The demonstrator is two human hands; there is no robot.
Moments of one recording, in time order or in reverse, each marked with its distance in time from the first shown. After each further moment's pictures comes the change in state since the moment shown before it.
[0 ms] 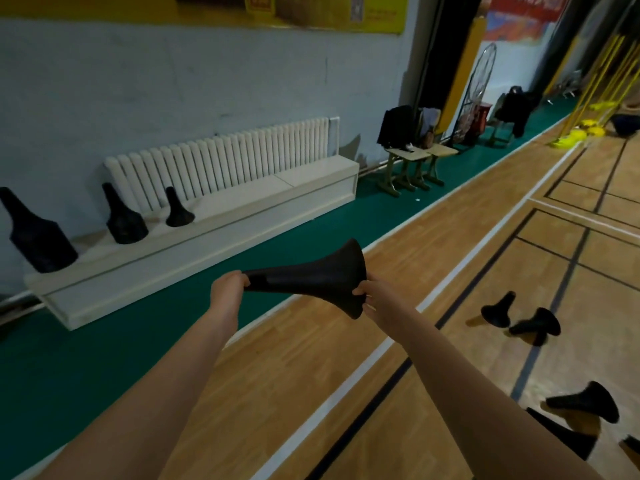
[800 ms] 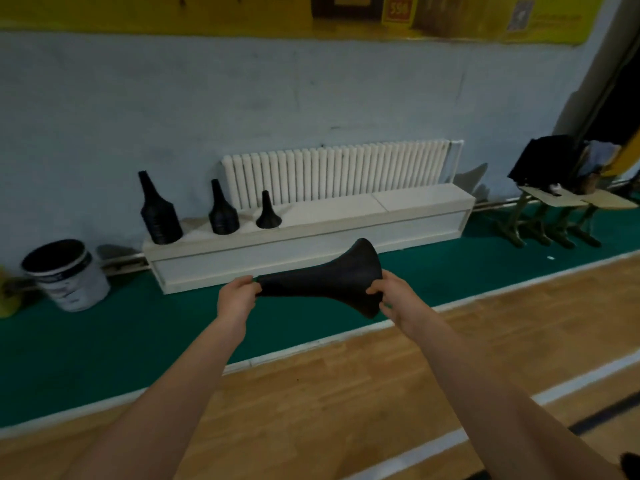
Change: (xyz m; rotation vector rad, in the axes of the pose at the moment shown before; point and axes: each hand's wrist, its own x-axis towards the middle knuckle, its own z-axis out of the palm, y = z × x) left_hand 0.123 0.043 0.033 -0.118 0.338 0.091; right_hand 0.210 -0.113 0.030 -0.167 -0.282 0.011
